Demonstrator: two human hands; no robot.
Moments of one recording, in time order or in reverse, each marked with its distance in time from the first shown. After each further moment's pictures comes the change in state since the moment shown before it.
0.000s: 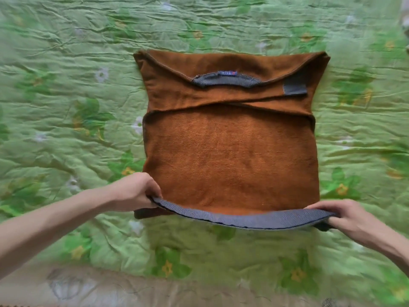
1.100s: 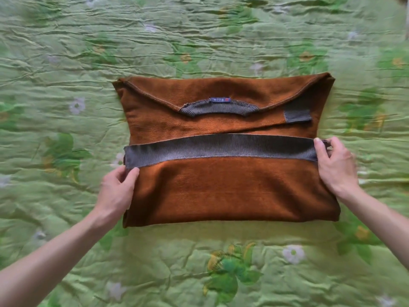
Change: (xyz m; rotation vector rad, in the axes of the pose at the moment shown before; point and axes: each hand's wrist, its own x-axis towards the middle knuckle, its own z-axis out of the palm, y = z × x) left_hand 0.103 -0.032 -0.021 -0.797 0.926 -0.316; right_hand 0.194 -0.054 -0.056 0.004 0.829 0.060
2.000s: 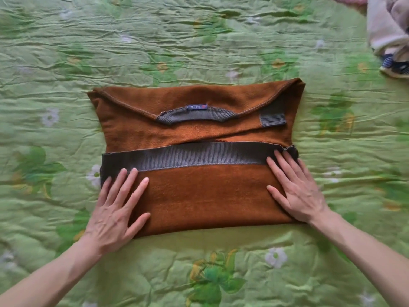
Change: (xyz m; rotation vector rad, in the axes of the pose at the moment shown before) left_hand -0.007 -0.045 0.015 1.008 -0.201 0.935; right_hand -0.039 0.057 0.017 -0.493 -0.191 -0.722
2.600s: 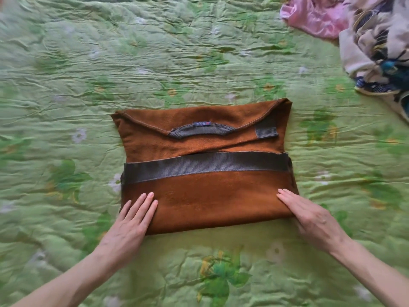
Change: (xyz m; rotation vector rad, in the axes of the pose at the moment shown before) left_hand -0.031 0.030 -0.055 0.165 -0.227 0.127; right_hand -0.069 -0.027 -0.052 0.138 -0.047 -0.090
